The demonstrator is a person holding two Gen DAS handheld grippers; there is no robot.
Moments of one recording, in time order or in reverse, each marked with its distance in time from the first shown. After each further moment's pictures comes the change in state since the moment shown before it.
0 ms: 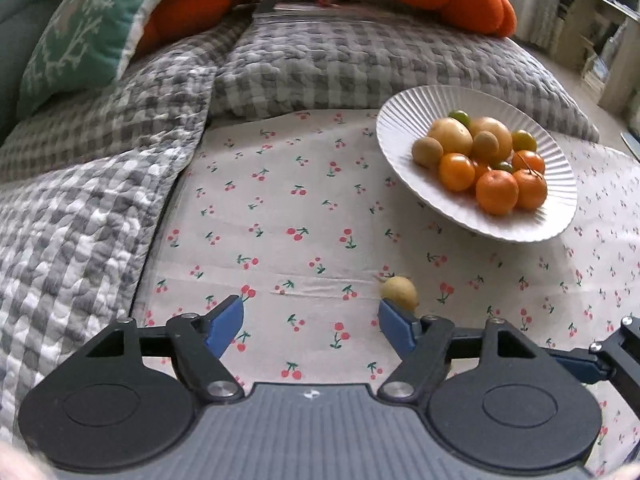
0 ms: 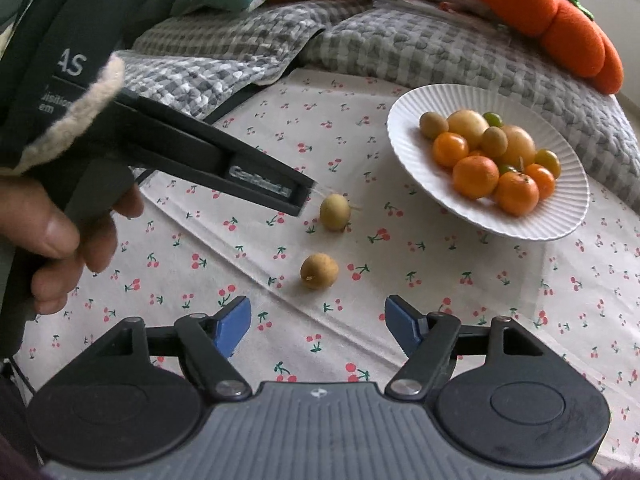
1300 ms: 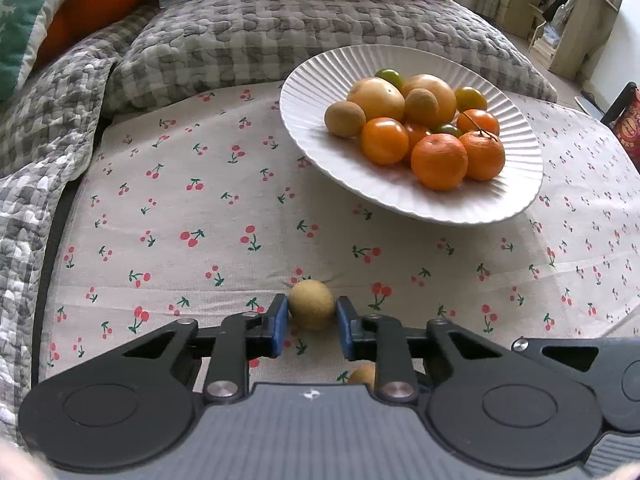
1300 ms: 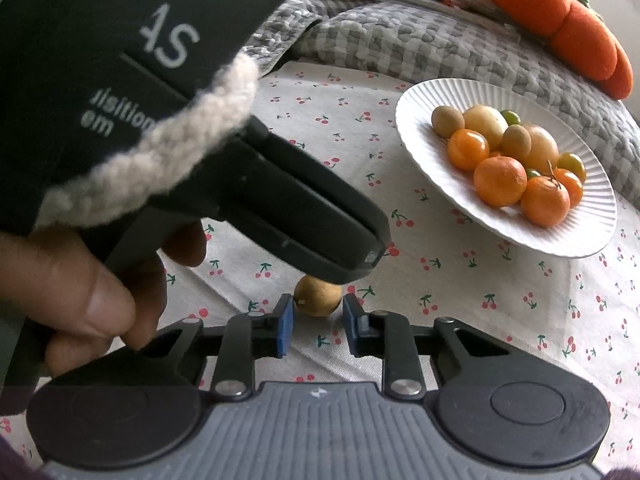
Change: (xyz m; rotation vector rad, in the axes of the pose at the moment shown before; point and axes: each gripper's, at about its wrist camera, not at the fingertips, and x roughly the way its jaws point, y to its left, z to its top) left arm 0.040 -0.036 0.009 0.096 0.059 -0.150; right arm 0.036 -0.003 0.005 -0.020 -0.030 -0.034
